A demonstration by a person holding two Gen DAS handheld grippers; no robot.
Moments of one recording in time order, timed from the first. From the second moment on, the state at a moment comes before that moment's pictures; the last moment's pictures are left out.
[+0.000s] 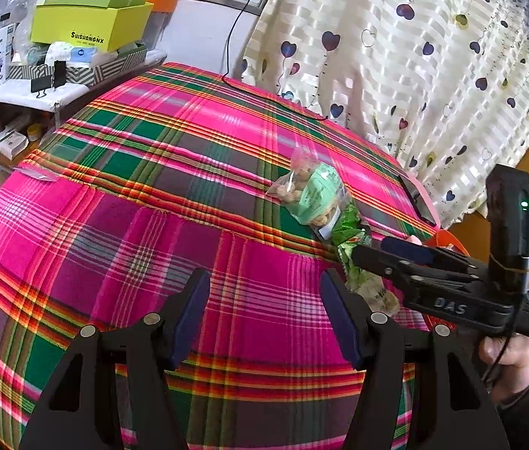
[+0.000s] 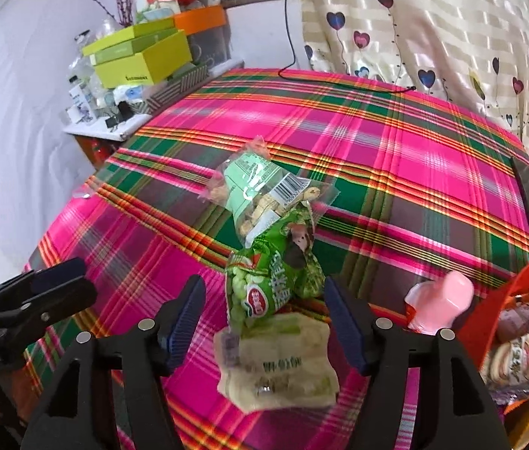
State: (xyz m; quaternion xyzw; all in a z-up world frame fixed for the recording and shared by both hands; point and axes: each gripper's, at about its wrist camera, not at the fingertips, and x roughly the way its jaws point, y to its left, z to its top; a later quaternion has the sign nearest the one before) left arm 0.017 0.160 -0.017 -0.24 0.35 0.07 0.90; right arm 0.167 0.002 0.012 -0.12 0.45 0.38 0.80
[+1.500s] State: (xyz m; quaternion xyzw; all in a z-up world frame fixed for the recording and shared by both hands) left arm 0.172 0.180 0.002 -0.17 0.36 0.10 0.91; right arm 0.176 -0.069 0.056 -0.05 0.41 0.34 0.85
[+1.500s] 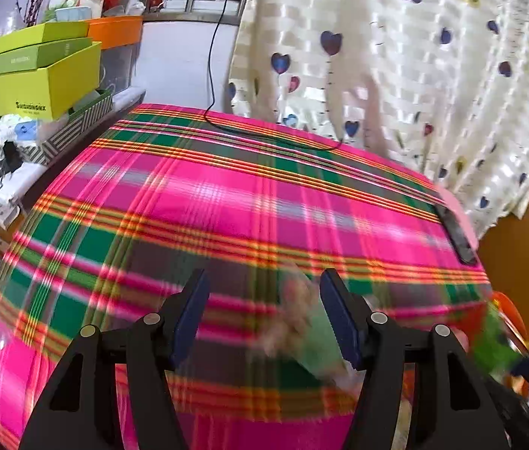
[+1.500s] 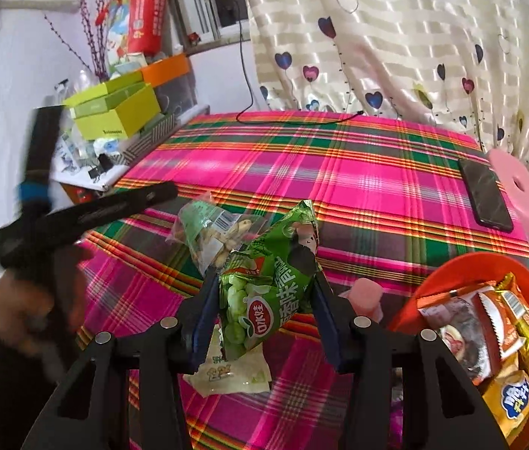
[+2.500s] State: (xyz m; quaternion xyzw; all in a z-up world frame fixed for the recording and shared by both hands) left arm 0.132 0.093 -0.005 -0.09 0.41 0.01 0.91; right arm 0.164 -0.105 0.071 -0.04 0.40 0.34 0.85
